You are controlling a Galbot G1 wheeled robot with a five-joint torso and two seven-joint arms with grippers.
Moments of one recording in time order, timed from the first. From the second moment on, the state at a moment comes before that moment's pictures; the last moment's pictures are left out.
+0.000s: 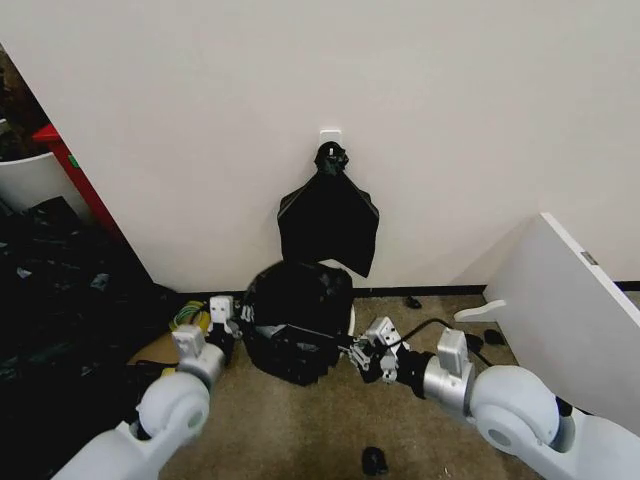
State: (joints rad) left arm 1.20 -0.87 -0.19 -2.03 -0.98 0.18 -0.41; right arm -1.12 0.64 0.00 2.22 0.66 -0.24 -0.28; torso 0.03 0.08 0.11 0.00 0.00
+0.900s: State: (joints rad) left arm 1.19 -0.87 -0.20 -2.09 -1.30 0.28 -0.60; right arm -1.15 0.72 -0.01 1.95 0.23 0.19 -0.57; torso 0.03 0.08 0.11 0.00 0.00
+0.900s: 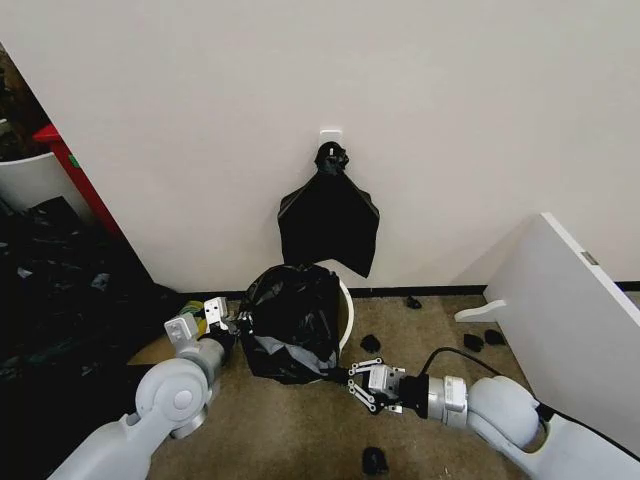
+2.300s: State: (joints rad) left arm 1.25 -0.89 -0.17 -2.08 -0.97 0.16 -0.52; right arm -1.15 0.76 0.05 2.31 0.78 -0.45 0.15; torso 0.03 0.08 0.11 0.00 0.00
